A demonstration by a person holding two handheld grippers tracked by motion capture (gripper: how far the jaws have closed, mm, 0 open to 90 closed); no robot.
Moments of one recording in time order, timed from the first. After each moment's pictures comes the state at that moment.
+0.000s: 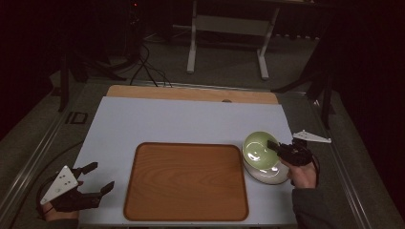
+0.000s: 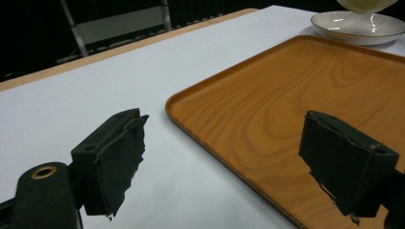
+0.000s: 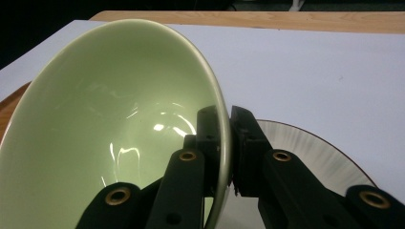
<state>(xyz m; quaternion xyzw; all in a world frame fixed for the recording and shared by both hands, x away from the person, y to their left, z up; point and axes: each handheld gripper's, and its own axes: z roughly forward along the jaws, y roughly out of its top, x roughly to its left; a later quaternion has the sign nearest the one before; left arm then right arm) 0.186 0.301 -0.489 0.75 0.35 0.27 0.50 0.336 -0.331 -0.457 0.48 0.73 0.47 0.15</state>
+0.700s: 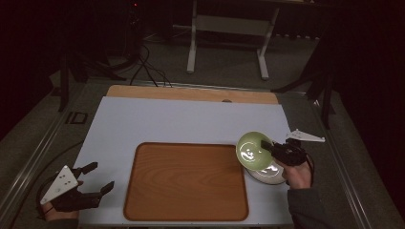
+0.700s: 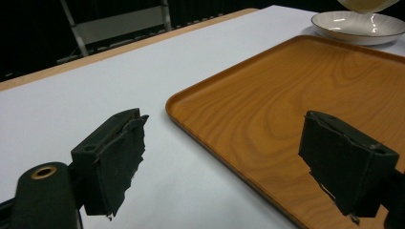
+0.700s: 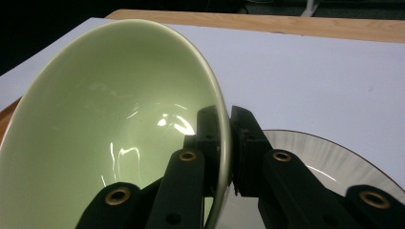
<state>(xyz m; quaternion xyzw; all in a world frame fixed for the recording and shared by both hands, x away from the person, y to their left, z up) 0.186 0.301 -0.490 0.75 0.35 0.27 0.50 0.333 -0.311 -0.452 0.46 0.74 0.48 0.15</state>
